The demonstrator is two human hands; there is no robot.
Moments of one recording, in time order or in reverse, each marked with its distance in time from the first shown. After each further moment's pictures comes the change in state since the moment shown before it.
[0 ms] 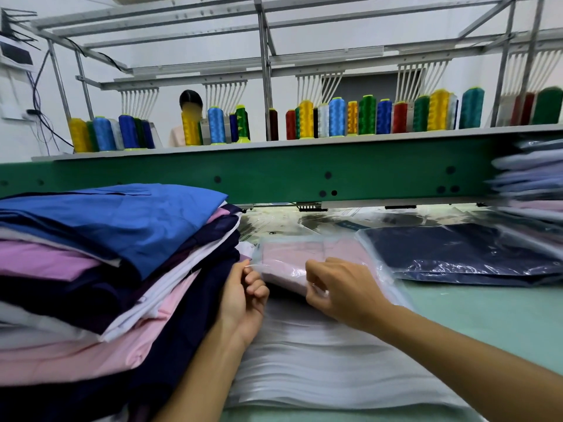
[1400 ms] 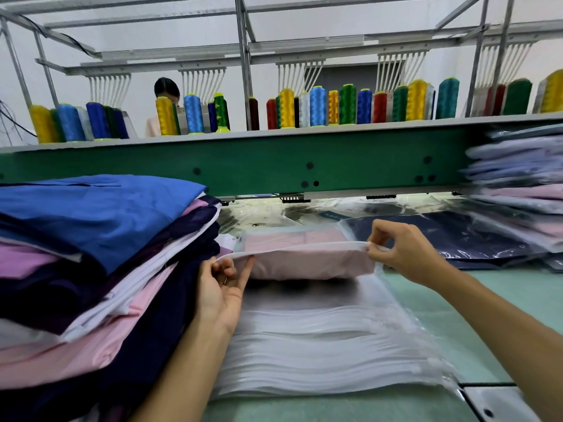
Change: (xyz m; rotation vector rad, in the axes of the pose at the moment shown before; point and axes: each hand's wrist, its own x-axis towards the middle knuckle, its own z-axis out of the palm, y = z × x) left_hand 0.015 -0.007 -0.007 -0.167 0.080 0.139; right_hand -0.036 0.115 -0.055 0.285 0.003 0.424
